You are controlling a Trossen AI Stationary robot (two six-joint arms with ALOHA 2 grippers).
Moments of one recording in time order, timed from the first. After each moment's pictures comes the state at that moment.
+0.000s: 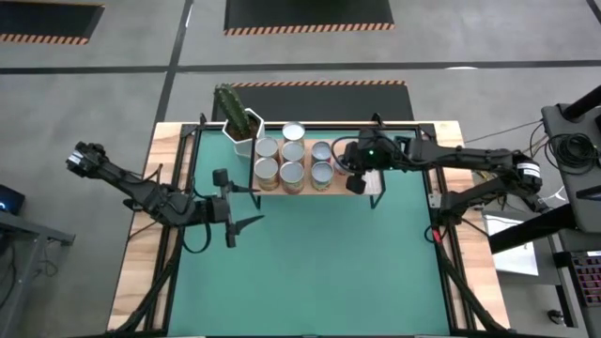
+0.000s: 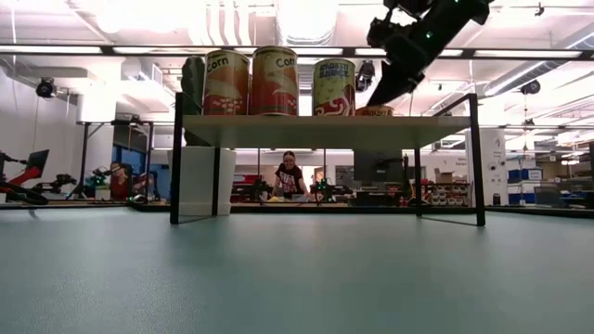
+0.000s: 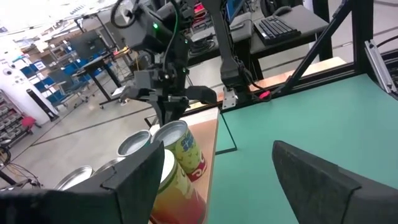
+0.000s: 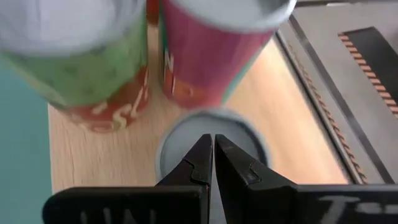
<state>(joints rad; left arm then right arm) -0.48 0.96 0.82 -0.05 -0.70 0.25 -0.28 1.29 1.04 -0.48 0.10 -0.12</state>
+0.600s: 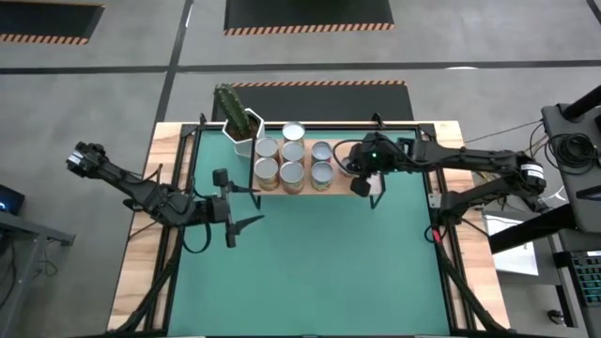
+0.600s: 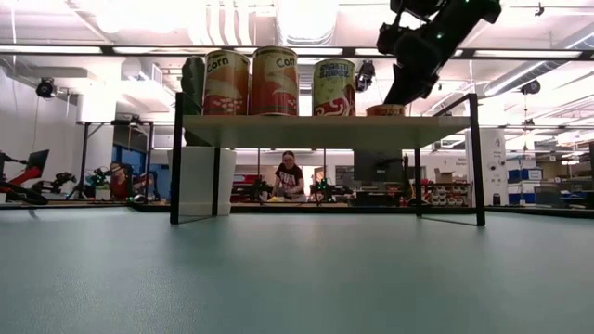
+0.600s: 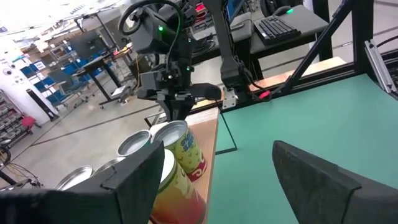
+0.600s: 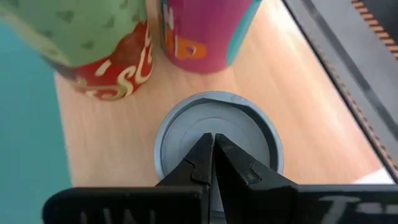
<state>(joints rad) -0.48 0.96 0.82 -0.05 -0.70 0.25 -0.27 1.27 1.01 -0.58 0.08 -0.02</state>
